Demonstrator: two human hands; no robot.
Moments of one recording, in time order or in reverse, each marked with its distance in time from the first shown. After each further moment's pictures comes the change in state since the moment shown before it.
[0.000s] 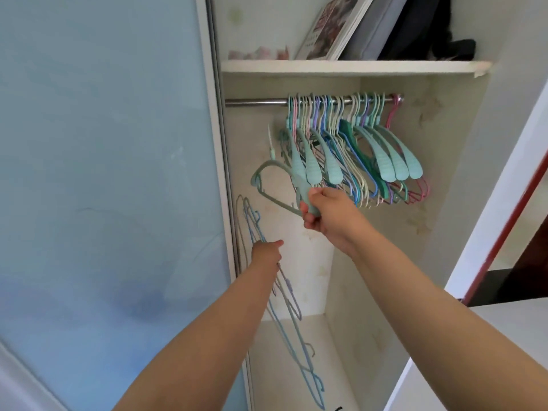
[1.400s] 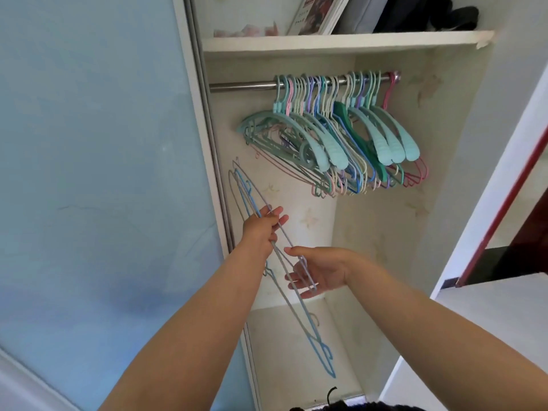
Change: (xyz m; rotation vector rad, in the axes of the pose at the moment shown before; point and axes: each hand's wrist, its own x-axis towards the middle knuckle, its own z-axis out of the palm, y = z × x) left_hand -0.010 0.032 0.004 -0.429 -0.154 0.040; right_hand 0.031 0.124 -0.043 -0.151 -0.377 0.856
